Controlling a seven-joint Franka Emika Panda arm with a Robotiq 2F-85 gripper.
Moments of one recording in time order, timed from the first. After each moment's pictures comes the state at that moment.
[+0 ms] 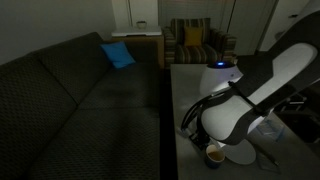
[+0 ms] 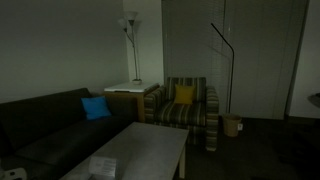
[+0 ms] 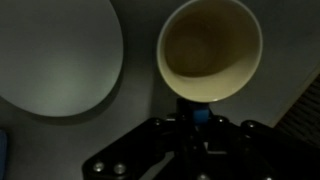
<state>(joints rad) 0.45 1.46 -0.02 -1.30 0.03 2.77 0.12</state>
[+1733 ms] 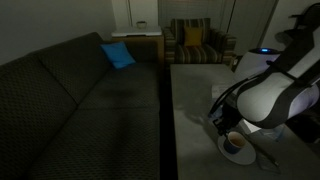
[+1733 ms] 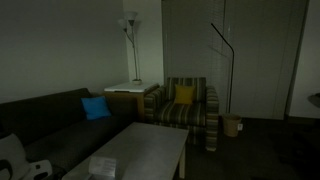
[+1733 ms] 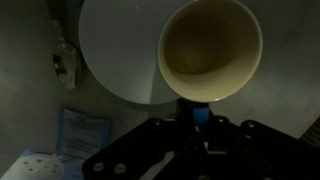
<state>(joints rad) 0.27 1.32 0.00 -1.56 0.01 3.00 0.05</state>
